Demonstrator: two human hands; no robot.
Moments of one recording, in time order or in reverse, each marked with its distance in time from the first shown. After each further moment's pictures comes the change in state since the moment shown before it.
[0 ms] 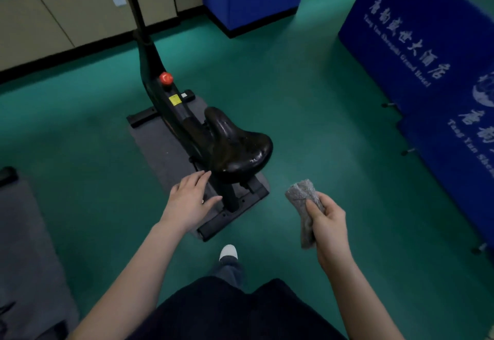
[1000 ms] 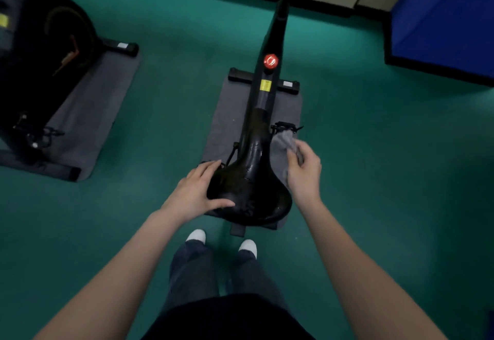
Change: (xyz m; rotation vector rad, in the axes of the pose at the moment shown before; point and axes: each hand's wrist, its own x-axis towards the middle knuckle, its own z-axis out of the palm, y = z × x) left_hand 0.100 0.060 0.027 -0.480 0.152 -0.622; right_hand 0.279 -0.080 0.167 -0.399 -0.808 -0.478
